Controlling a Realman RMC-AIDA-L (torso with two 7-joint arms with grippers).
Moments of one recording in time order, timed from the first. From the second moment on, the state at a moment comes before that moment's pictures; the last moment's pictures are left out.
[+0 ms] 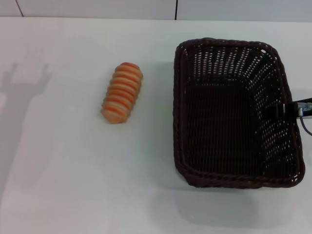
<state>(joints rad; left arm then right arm) -0.27 -2.04 -1.31 -0.34 2.69 1.38 -0.34 0.25 2.08 -1.60 -1.67 0.41 1.32 0.13</state>
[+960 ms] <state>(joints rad) -0.18 -2.05 -1.46 -0.39 2.69 1.38 -0.34 0.35 2.07 -1.49 -1.79 0.60 1.02 -0.62</state>
